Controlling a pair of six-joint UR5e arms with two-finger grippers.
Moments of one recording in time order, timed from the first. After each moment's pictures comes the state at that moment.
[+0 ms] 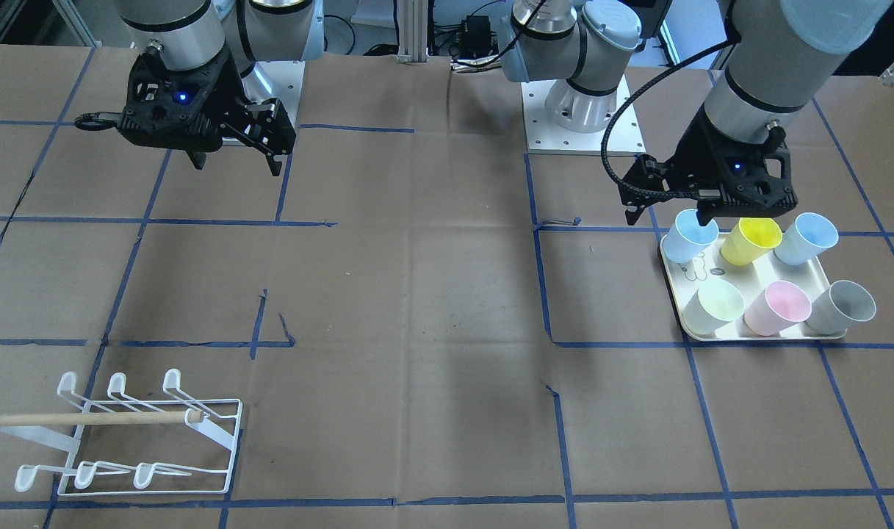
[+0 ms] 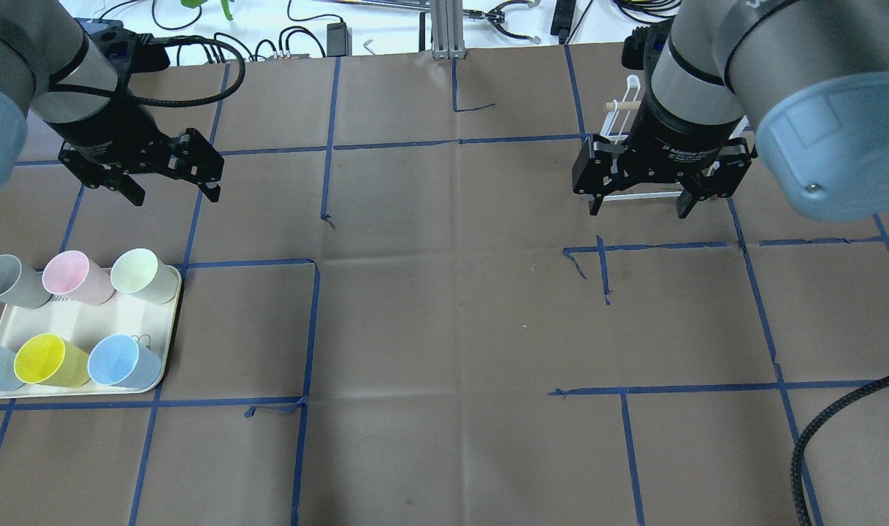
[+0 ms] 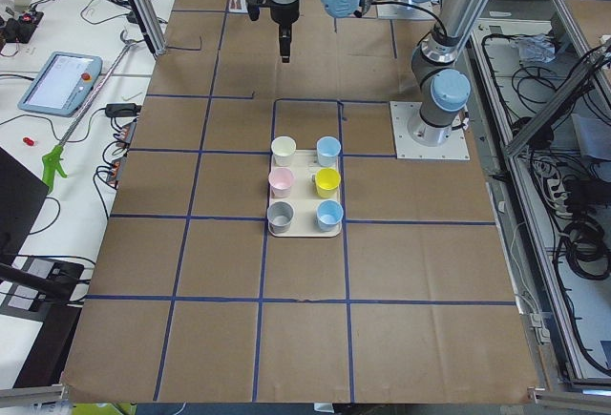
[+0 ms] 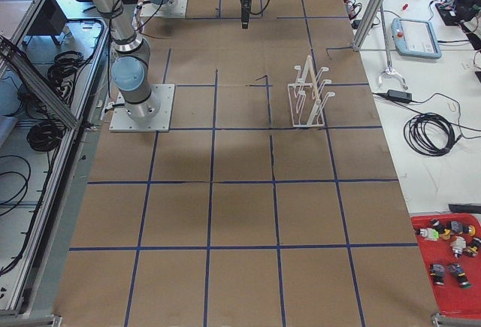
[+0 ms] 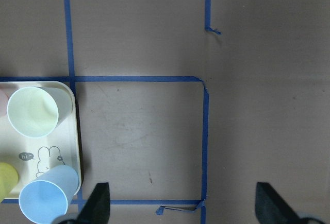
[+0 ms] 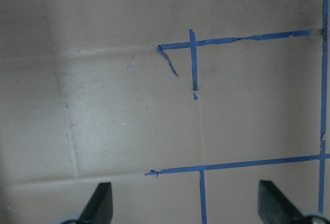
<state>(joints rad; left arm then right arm) -1.39 -1.57 -1.67 -1.49 1.57 0.19 1.66 -1.64 1.67 -1.59 -1.57 0.17</state>
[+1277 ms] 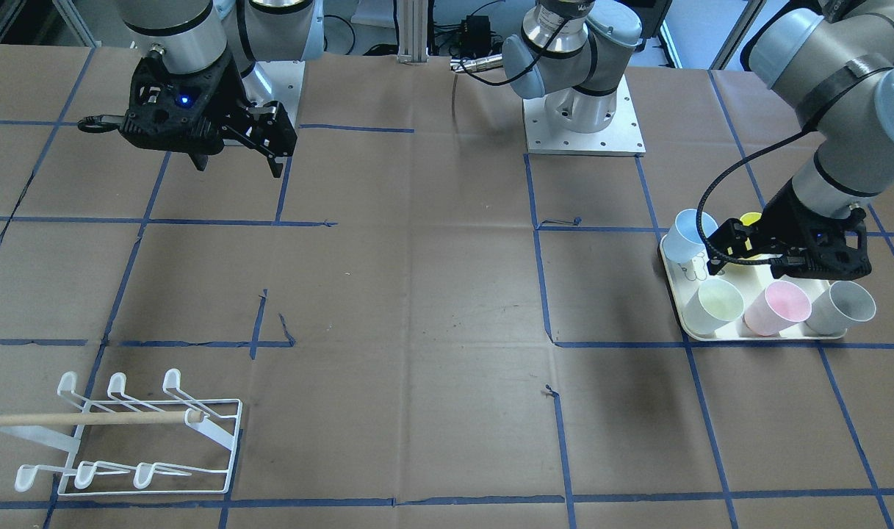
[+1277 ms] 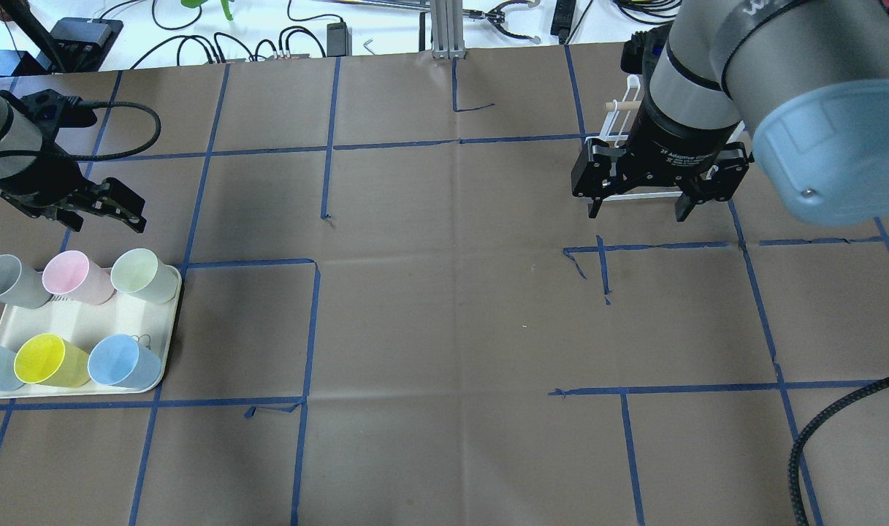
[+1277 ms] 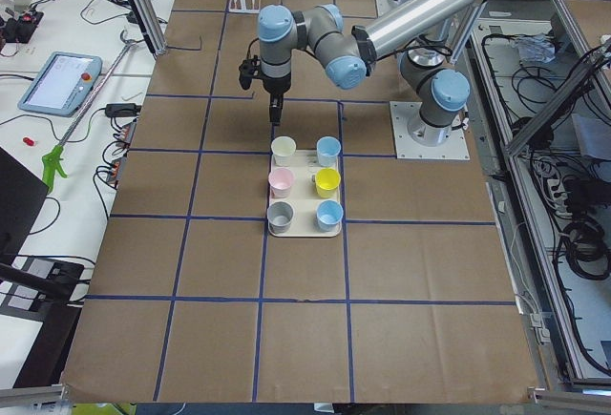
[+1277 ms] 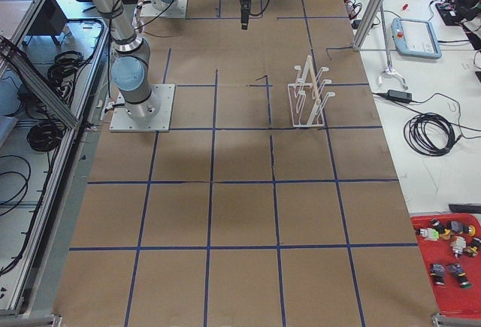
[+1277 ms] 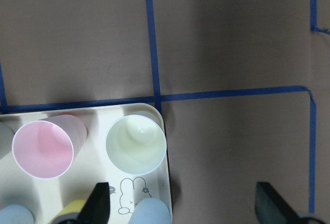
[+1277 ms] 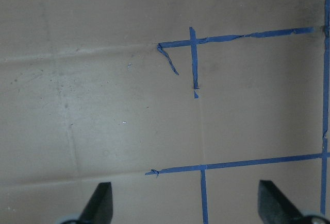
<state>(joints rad) -1.13 -1.67 -1.86 -1.16 1.58 0.50 1.66 -1.64 1.68 -1.60 -1.56 0.18</state>
